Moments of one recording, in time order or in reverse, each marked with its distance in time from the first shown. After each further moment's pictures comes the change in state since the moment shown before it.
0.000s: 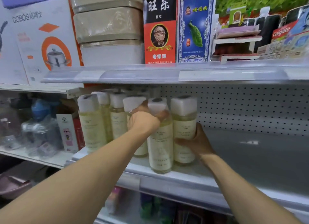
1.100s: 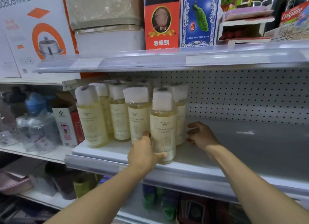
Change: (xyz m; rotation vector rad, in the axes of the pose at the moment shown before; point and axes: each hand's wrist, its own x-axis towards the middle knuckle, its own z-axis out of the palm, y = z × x) left_hand -0.038 -0.093 0.040 0.205 -0.166 0.039; right_hand 0.005 0.012 -0.002 -0.268 0.023 0.194
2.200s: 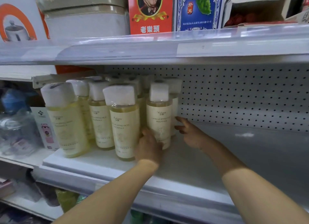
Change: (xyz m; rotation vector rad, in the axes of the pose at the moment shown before) left_hand 0.072 0.038 0.061 -0.006 0.091 -0.098; right_hand 0.074 0.004 0.000 -0.210 -0.298 -0.025
